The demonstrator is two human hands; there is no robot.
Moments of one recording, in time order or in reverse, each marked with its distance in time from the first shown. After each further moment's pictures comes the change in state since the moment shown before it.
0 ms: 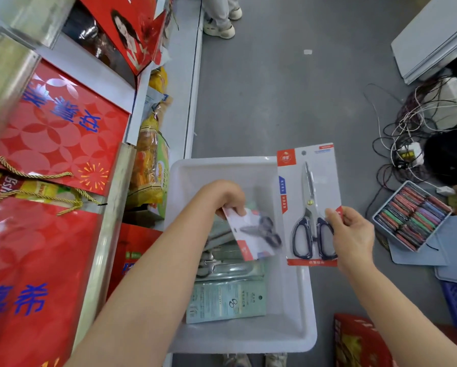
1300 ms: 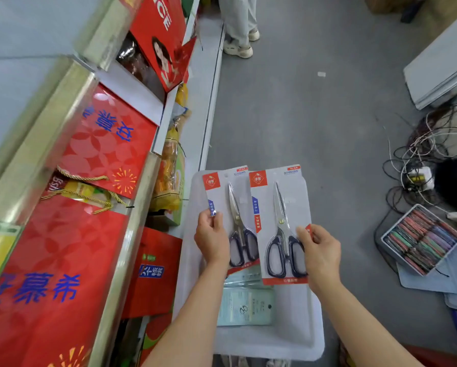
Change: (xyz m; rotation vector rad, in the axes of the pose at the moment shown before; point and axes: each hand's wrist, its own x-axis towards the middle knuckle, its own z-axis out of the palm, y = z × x) left_hand -0.015 -0.065 0.097 -1.135 1.208 0.026; right_hand -0.059 -0.027 0.051 0.070 -0.147 0.044
